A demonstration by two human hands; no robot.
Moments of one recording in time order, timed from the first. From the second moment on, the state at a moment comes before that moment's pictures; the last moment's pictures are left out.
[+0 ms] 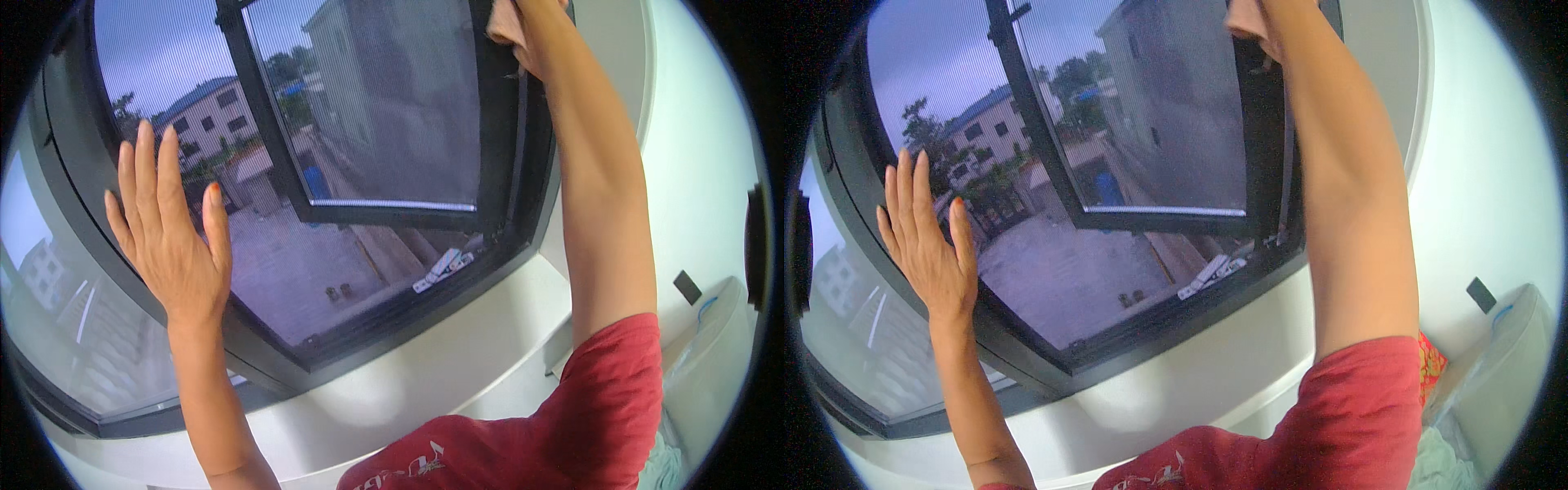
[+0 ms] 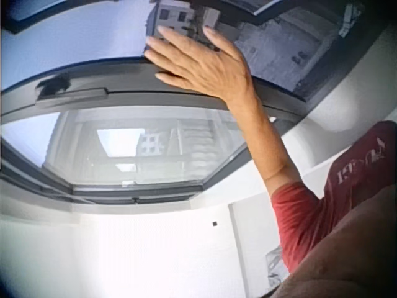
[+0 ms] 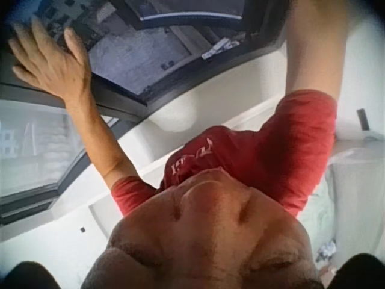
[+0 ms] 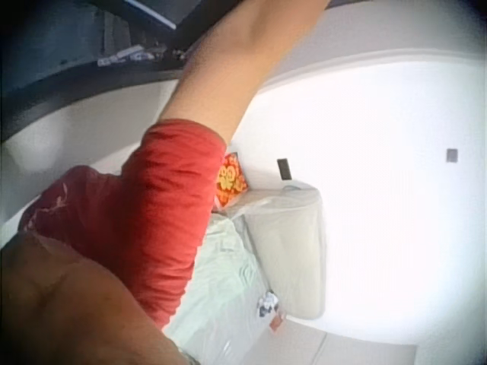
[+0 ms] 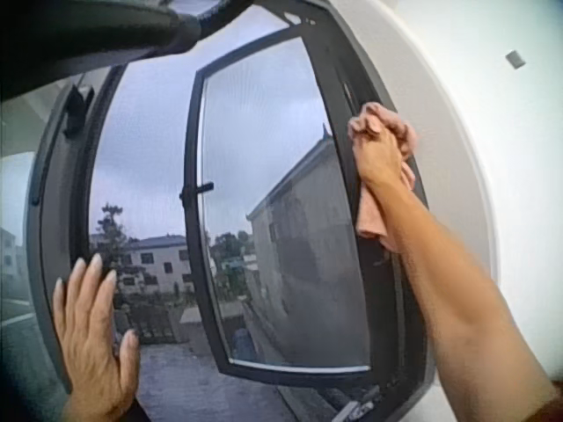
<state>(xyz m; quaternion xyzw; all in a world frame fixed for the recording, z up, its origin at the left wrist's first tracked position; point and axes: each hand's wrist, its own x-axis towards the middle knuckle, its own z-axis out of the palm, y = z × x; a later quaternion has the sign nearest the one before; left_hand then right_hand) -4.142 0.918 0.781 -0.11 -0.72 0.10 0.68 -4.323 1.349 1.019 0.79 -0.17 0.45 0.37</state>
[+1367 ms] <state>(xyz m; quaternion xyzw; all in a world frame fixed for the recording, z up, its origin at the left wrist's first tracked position) -4.131 0.925 0.783 -0.15 -0.76 0.05 0.63 -4.254 1.240 1.073 0.73 -0.23 0.43 0.49</state>
